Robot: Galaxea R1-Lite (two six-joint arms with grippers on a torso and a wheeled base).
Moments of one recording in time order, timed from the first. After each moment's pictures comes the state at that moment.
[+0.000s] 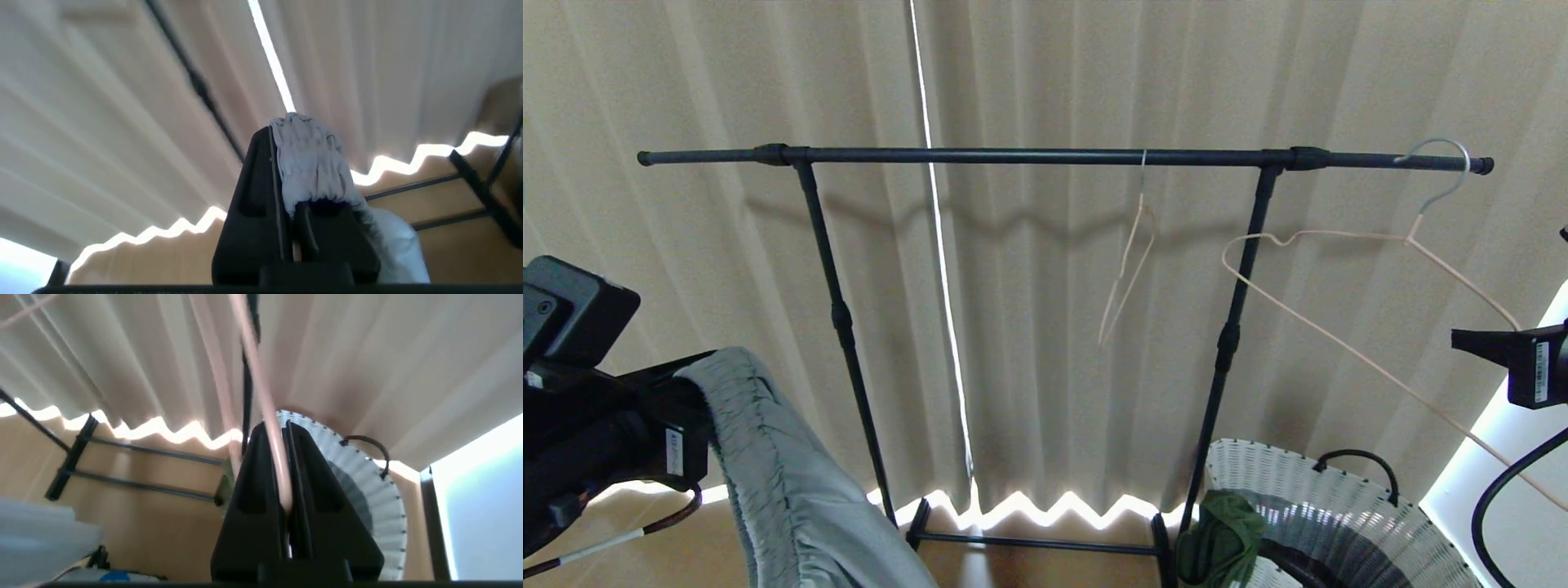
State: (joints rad) left arm -0.31 1.11 -0.48 -0.41 0.19 0.31; right arm -0.05 1.24 -0.81 0.03 0.08 -0.05
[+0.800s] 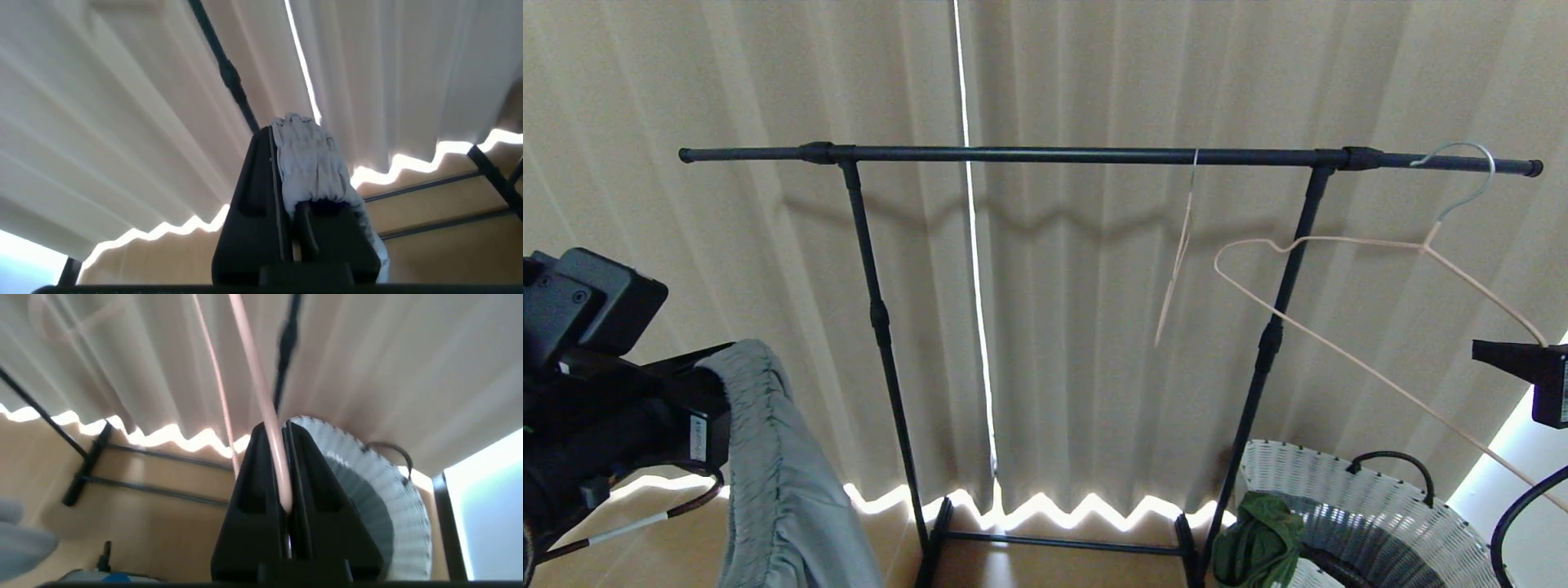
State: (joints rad) left arm -0.31 1.16 -0.49 -0.45 0.20 0.31; right arm -0.05 1.17 -0.75 0.02 0.08 -0.05
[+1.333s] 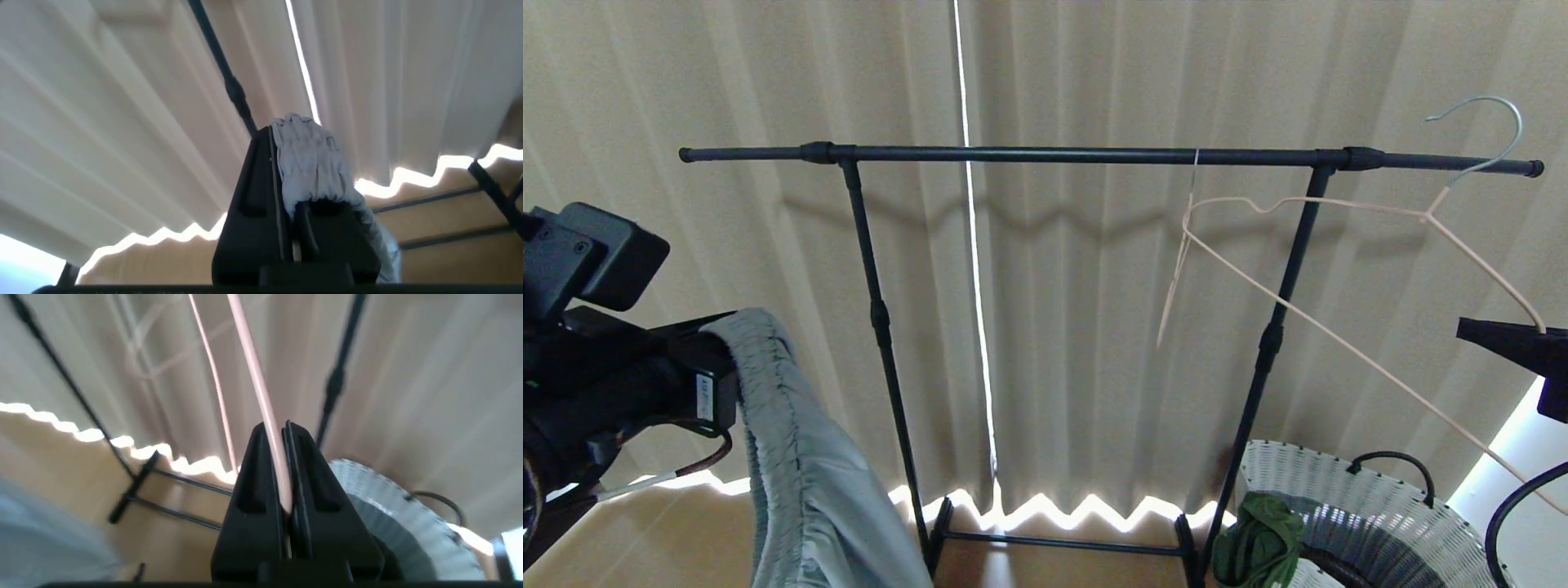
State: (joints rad) left arm -0.31 1.19 -0.59 -0.42 0.20 0.30; right arm -0.05 1.14 -0.70 -0.12 0.25 -0.01
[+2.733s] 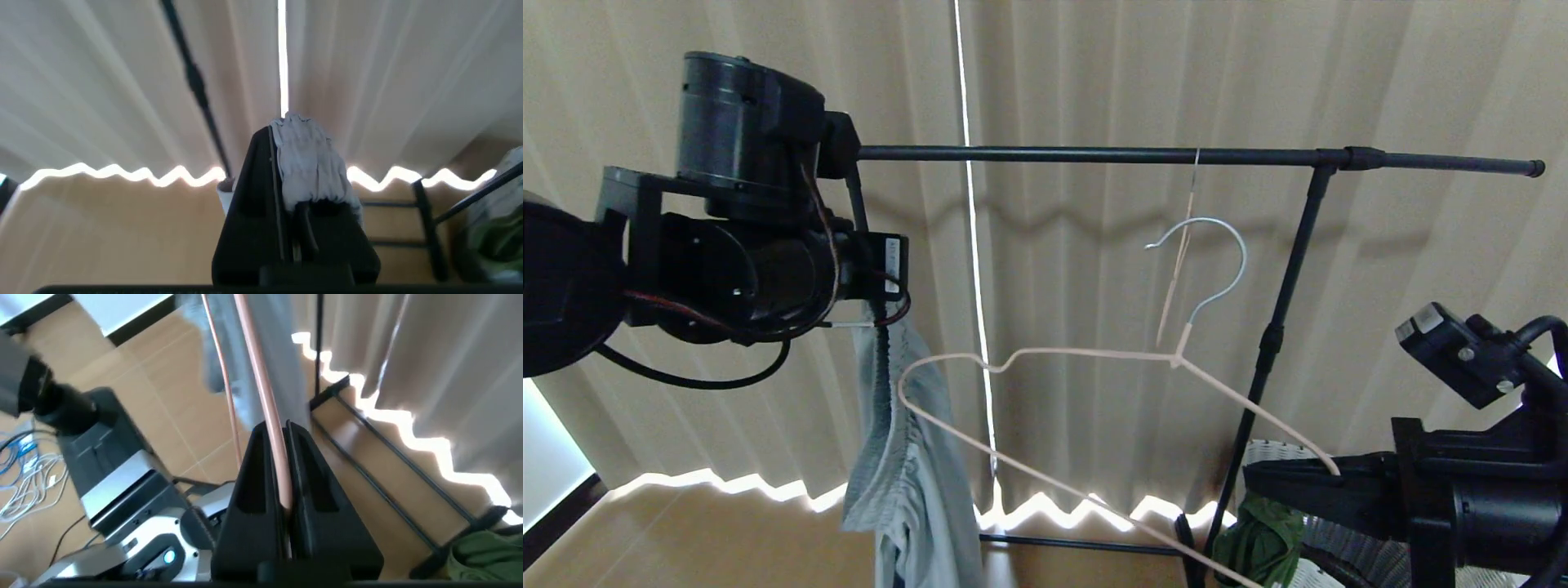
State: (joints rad) left arm -0.53 1.63 -1.27 0.07 0.52 -0.11; right arm 0.63 1.24 -0.64 -0.12 0.32 0.18
